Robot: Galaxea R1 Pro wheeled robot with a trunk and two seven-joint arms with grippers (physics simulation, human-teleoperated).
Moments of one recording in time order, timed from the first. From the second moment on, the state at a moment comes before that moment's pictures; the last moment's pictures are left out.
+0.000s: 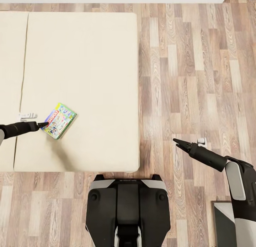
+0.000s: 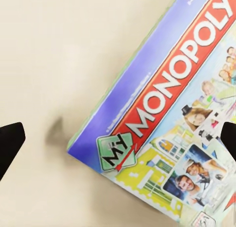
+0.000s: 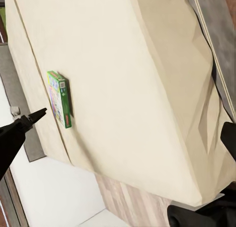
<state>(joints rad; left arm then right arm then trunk) -1.09 0.58 0.10 -0.73 0.14 0.52 -0.61 -0.56 -0.18 -0.36 -1.45 -0.58 1.04 0.81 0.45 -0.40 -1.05</state>
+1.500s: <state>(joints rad) -1.21 0.59 0.10 -0.73 0.14 0.57 -0.78 -0.56 -0.18 -0.36 -1.46 -0.58 1.04 0.81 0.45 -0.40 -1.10</state>
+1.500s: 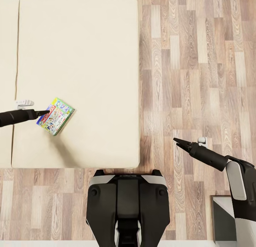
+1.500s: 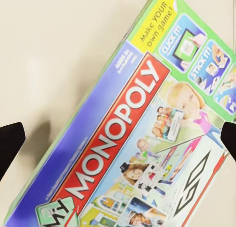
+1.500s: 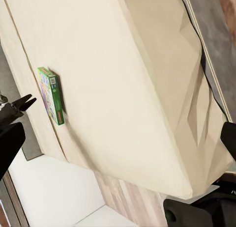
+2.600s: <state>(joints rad) -1.24 0.58 0.10 -0.73 0.13 0.56 -0.79 -0.56 -0.18 -0.36 -1.46 -0.58 1.04 0.81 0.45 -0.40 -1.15</state>
